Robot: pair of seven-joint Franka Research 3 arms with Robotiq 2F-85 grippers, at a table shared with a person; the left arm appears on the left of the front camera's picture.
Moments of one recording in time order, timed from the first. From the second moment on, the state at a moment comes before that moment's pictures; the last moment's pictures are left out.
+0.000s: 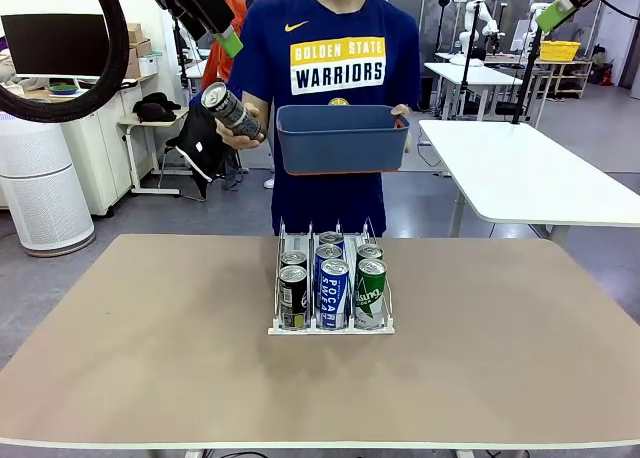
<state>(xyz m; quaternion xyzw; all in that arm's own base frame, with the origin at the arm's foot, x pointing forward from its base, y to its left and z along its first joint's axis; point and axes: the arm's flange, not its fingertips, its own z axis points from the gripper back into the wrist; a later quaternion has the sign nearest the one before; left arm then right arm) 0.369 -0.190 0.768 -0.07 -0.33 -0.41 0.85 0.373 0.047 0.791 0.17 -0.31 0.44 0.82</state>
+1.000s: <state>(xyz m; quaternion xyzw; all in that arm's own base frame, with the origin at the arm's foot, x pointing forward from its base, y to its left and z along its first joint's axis) 0.383 -0.185 0.753 -0.03 -0.33 -0.41 0.85 0.373 0.047 0.791 0.17 -0.31 0.44 0.82</state>
